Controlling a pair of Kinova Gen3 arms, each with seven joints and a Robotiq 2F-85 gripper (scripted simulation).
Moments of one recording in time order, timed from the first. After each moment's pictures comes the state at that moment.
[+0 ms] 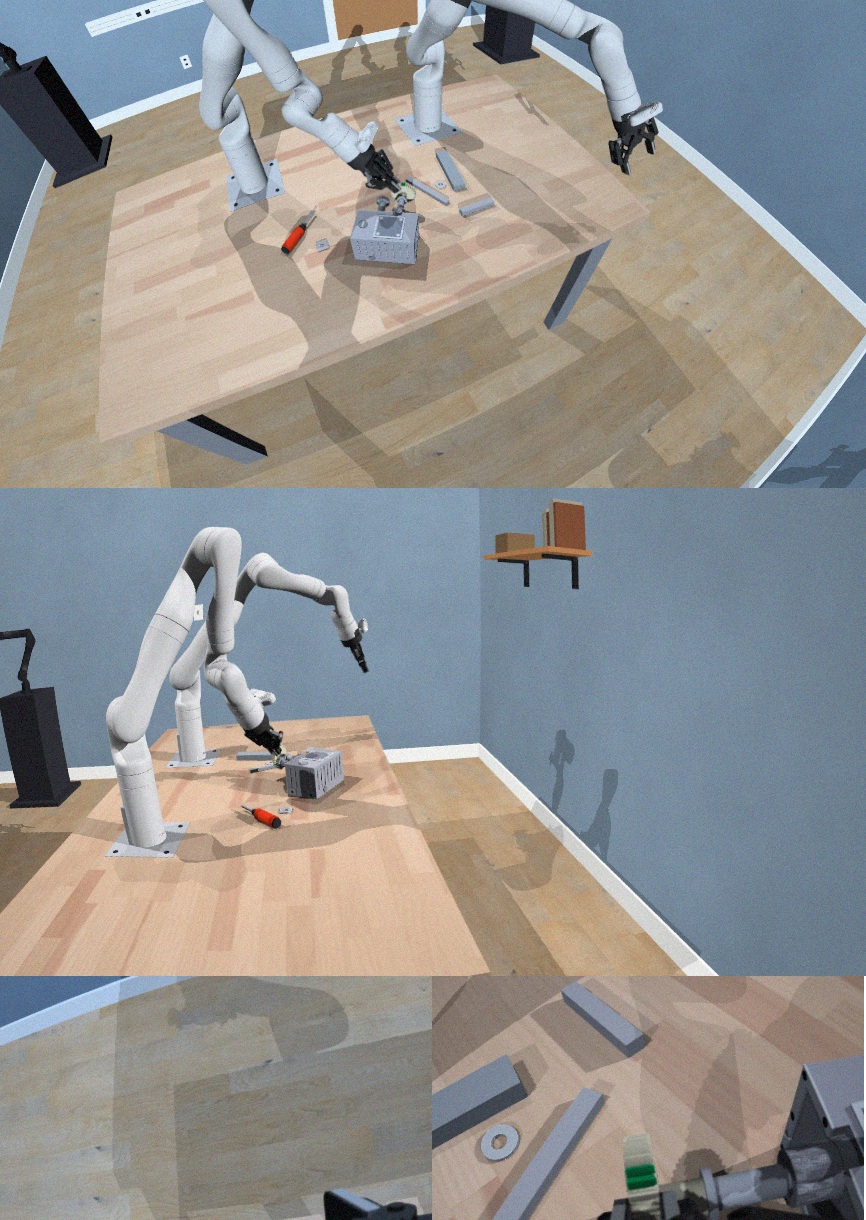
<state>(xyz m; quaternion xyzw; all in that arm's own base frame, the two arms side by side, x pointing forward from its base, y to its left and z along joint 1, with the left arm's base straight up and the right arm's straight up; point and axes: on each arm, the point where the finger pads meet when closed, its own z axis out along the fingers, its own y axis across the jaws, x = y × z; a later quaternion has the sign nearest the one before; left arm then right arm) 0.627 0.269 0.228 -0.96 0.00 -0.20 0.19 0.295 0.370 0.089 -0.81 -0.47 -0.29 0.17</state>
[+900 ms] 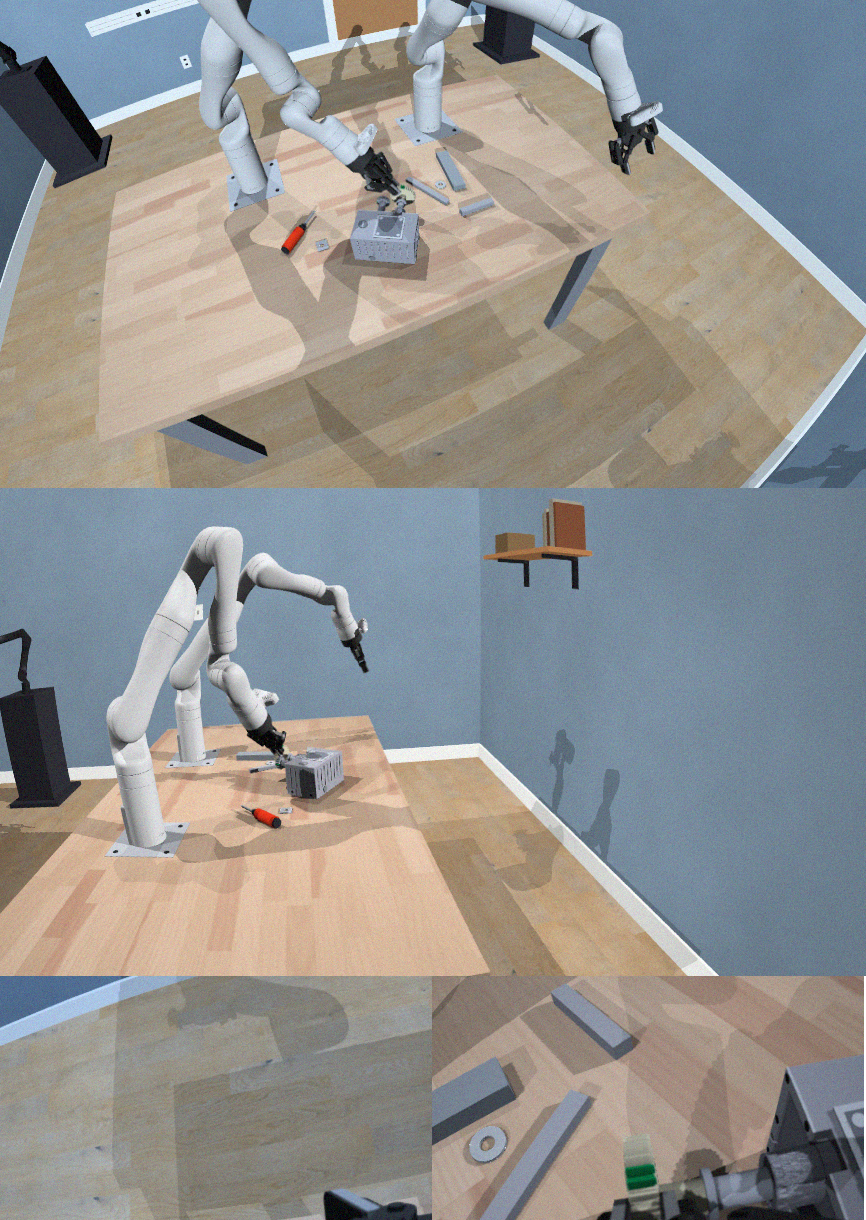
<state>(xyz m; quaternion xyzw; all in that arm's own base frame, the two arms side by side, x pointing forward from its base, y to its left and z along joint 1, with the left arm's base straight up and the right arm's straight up) 0.627 0.269 0.228 -0.96 0.00 -0.20 0.19 0.303 0.365 0.089 -0.81 -0.47 -0.29 0.17</state>
